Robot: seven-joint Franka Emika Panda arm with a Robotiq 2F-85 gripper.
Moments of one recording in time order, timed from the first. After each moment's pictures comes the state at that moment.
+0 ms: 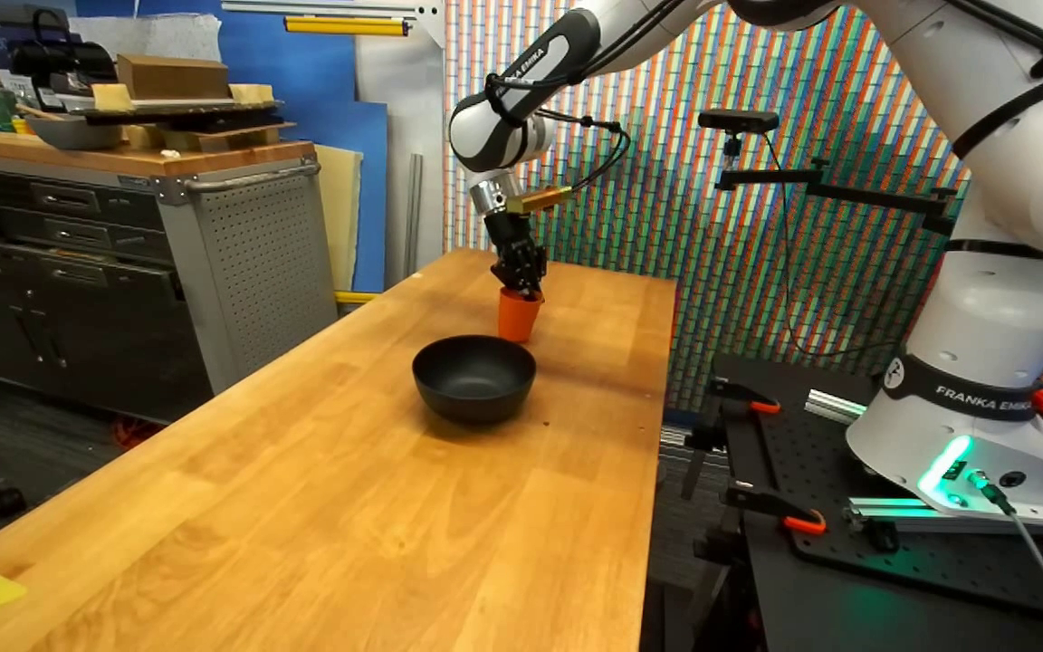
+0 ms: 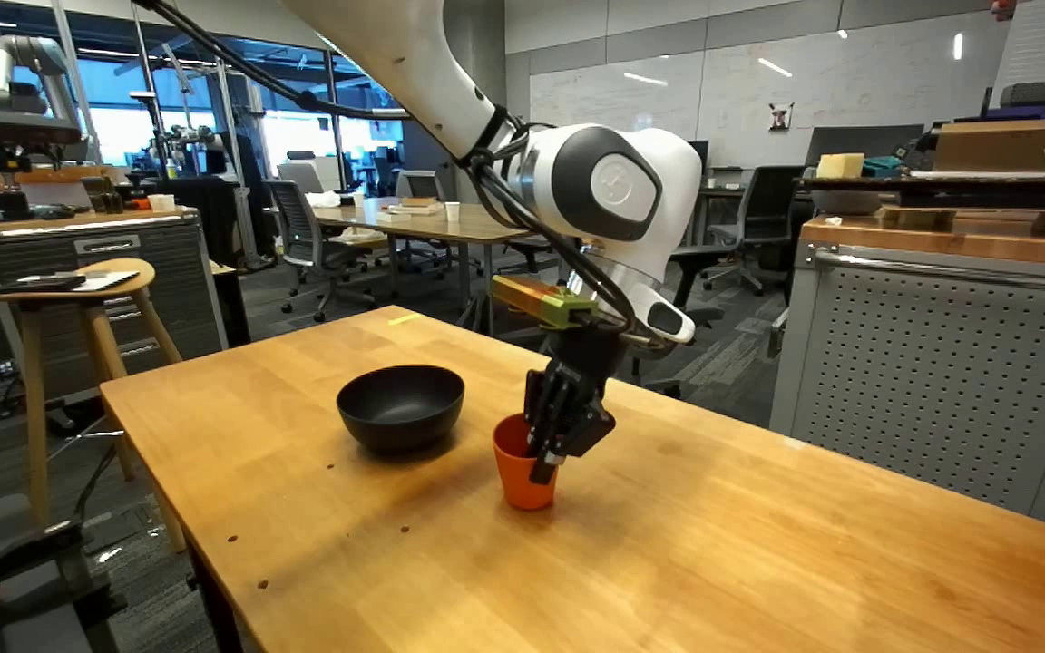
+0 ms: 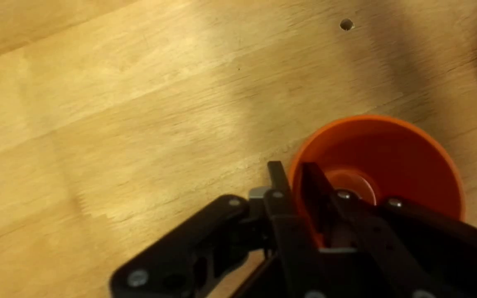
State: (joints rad) arm -0.25 0.76 -0.10 -1.51 0.02 1.79 0.05
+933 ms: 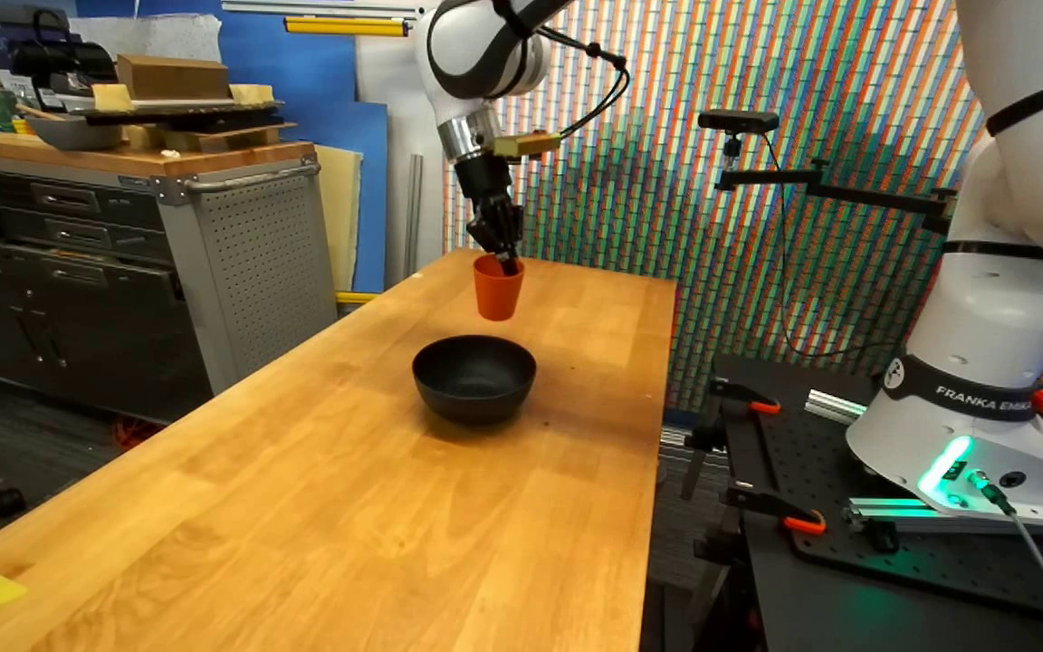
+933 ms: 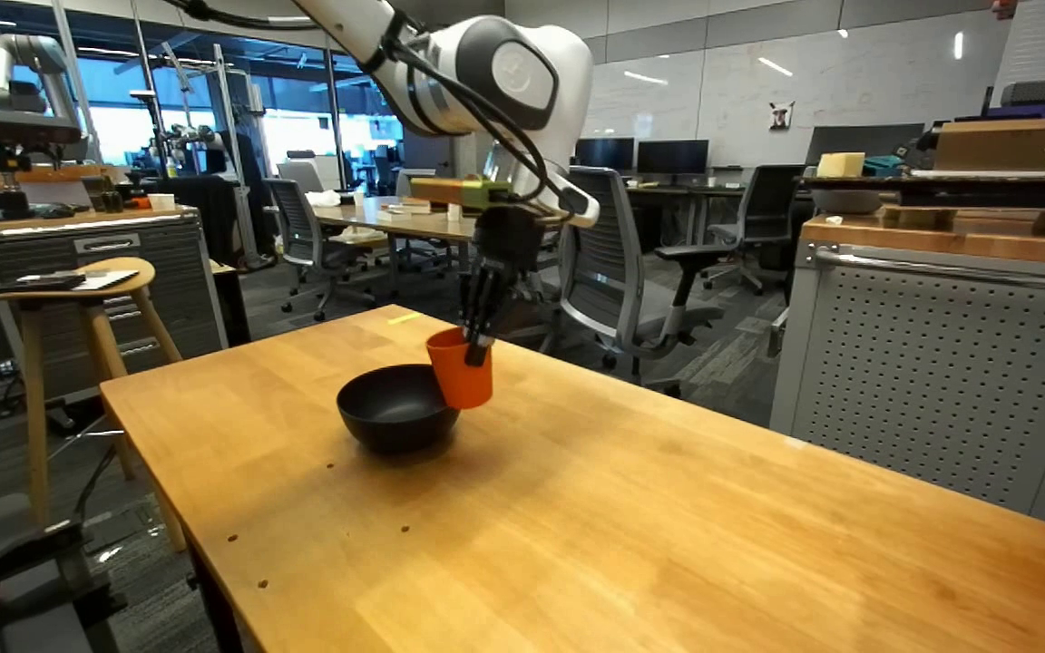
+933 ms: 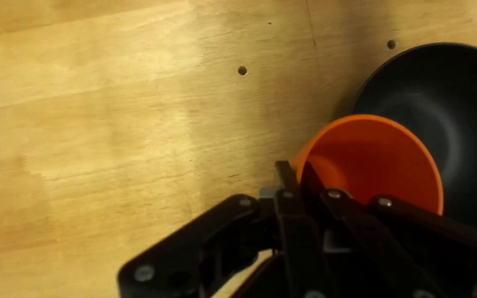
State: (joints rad) arm -0.10 0.50 -0.06 -1.68 0.01 1.80 0.02
